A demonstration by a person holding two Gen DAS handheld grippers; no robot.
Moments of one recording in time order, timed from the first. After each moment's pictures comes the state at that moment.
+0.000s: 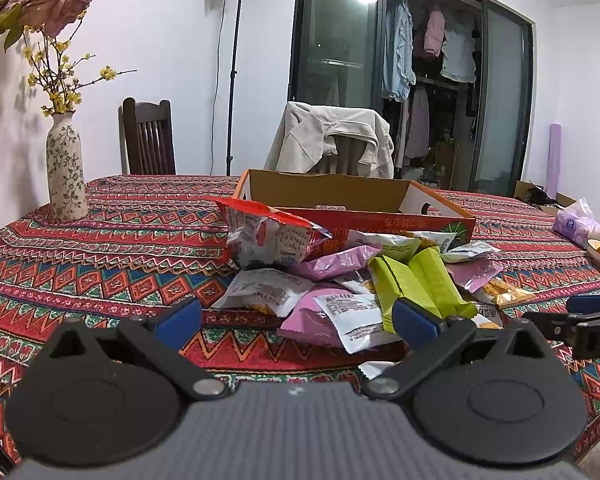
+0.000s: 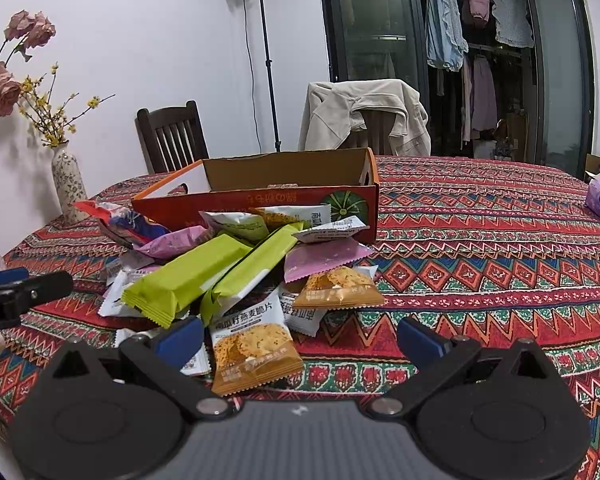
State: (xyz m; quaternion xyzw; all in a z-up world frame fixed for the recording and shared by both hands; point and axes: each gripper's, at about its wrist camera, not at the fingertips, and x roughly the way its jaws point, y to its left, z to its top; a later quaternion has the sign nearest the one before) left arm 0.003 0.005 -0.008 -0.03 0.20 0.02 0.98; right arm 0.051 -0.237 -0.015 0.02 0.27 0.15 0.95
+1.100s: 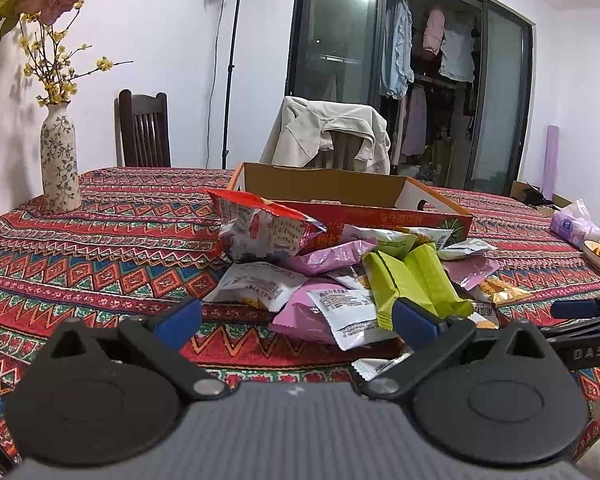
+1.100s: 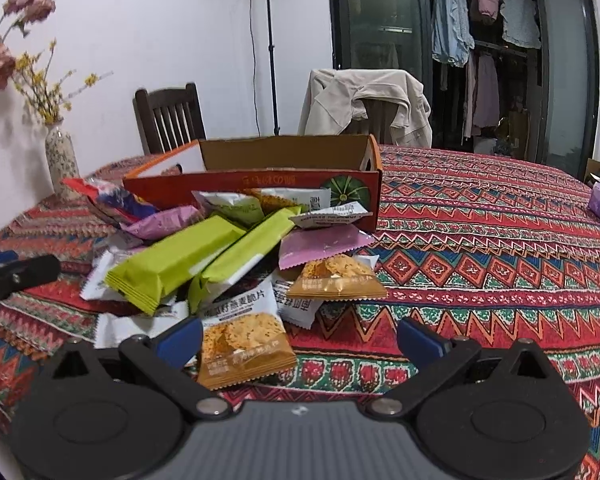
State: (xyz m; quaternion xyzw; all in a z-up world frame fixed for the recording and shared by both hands) left arm 0.008 0.006 -0.015 -0.04 0.21 0.01 0.98; right arm 0.067 -0.225 -0.026 -0.02 0.30 0.15 0.94
